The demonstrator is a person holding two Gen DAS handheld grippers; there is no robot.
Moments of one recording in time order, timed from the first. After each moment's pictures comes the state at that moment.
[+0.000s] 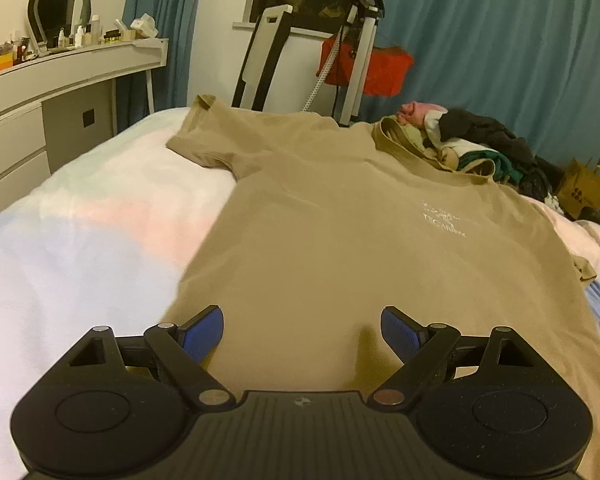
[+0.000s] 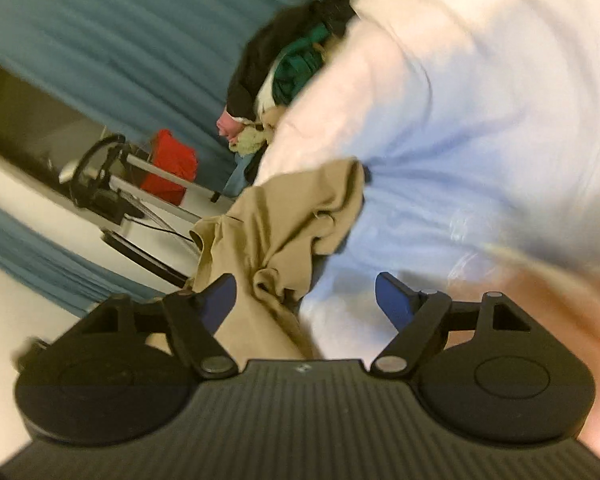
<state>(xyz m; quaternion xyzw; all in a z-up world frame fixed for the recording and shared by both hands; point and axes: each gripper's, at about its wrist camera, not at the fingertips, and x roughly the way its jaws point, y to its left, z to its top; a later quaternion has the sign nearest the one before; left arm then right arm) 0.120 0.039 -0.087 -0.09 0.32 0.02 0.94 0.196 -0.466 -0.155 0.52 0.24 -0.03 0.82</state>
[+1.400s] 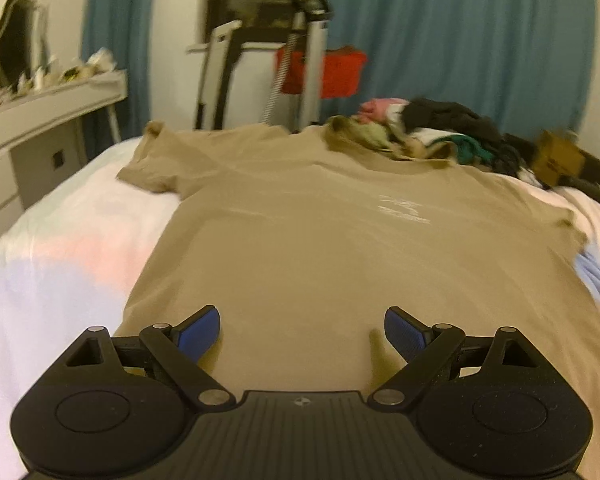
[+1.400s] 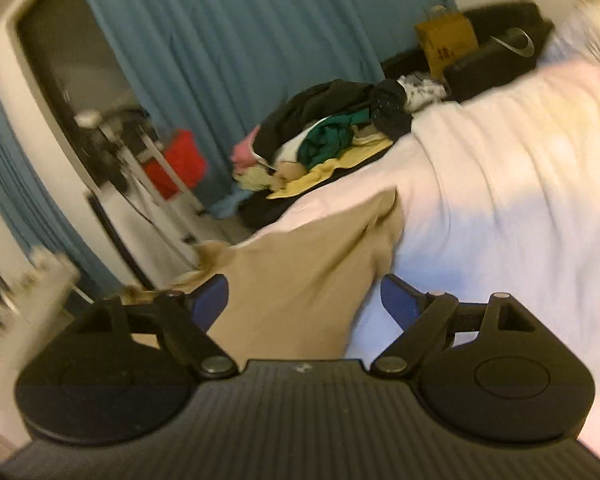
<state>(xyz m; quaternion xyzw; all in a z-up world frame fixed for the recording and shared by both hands) 0.107 0.004 -0.079 -0.02 0.30 -0.04 0.95 0.137 -0.425 -0.038 0.30 0.20 -0.06 0.93</state>
